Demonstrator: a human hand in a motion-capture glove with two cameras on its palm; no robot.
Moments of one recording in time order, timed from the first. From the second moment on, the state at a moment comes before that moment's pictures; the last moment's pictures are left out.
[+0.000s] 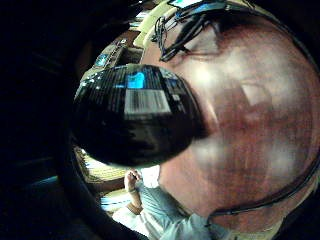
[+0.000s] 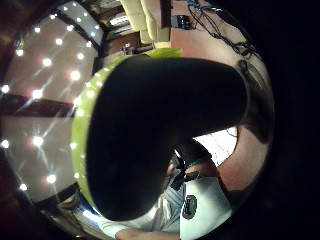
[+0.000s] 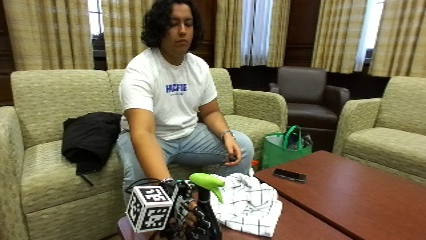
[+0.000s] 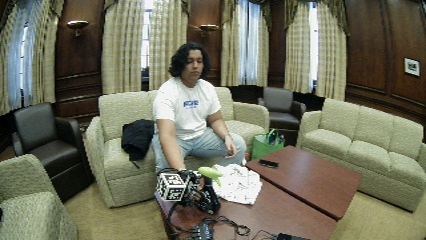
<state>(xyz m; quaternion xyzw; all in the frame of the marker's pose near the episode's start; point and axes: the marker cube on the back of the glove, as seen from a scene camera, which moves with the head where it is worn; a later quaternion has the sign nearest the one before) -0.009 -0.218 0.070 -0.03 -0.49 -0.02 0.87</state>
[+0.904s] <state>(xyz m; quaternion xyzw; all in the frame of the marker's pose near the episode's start) -0.032 -0.248 0.054 0.07 -0.50 -0.03 0.86</state>
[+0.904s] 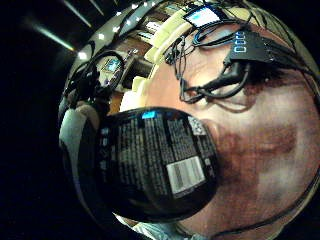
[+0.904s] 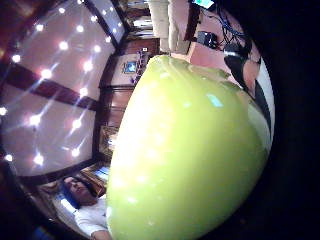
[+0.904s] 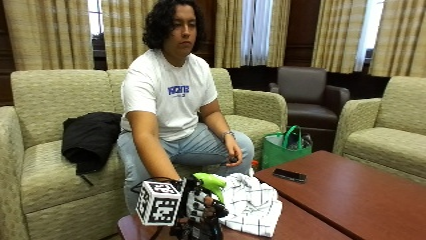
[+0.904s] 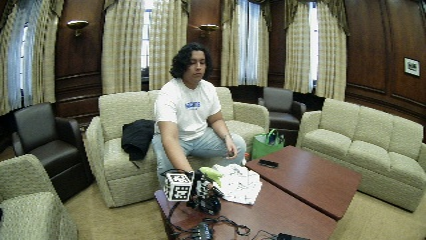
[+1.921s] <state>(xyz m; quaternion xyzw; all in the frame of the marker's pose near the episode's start) -0.035 -0.230 0.042 0.13 -0.50 -0.03 0.85</state>
